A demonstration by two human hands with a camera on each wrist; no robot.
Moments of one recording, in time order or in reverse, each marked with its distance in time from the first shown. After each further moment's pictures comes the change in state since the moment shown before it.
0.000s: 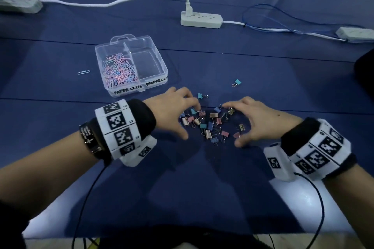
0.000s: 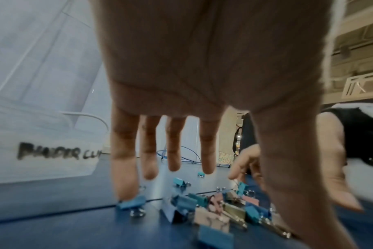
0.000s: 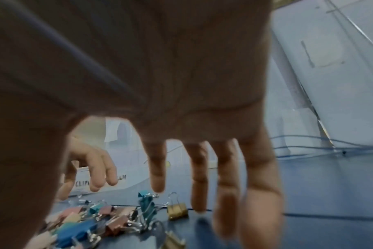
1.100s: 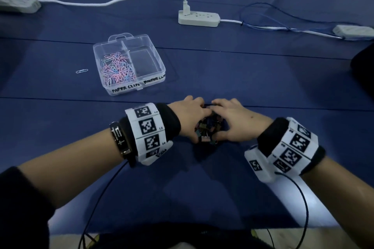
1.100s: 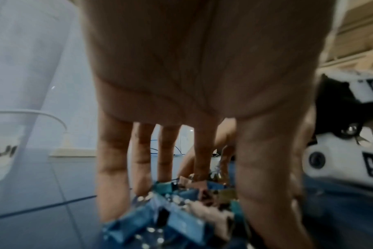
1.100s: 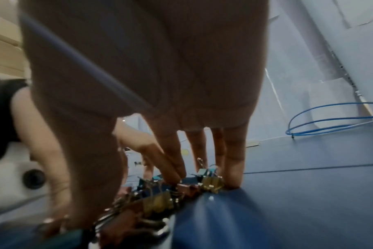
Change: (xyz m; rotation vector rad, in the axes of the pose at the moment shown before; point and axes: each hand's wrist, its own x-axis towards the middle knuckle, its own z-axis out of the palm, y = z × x) left_hand 0.021 0.037 0.013 0.203 -0.081 0.058; right_hand 0.009 -0.033 0.017 -0.161 0.005 -0.093
